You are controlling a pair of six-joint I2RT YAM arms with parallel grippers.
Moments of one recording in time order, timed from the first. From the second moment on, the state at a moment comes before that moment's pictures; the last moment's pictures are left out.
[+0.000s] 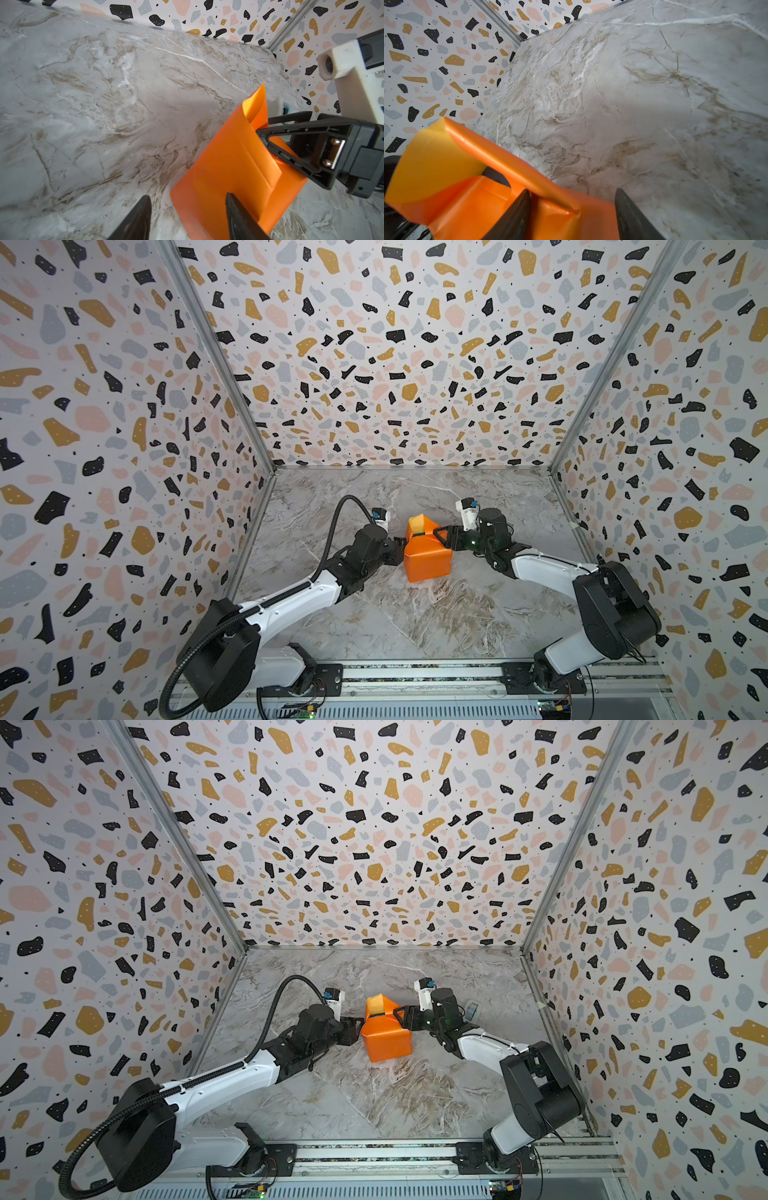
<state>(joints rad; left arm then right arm) -0.70 1.31 0.73 0.03 -0.09 -0.48 0.46 1.54 0.76 0.27 -0.37 0.45</state>
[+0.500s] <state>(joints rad) -0.70 1.41 0.76 0.07 -0.06 -0.46 0.46 1.53 0.74 0.28 -0.37 0.45</state>
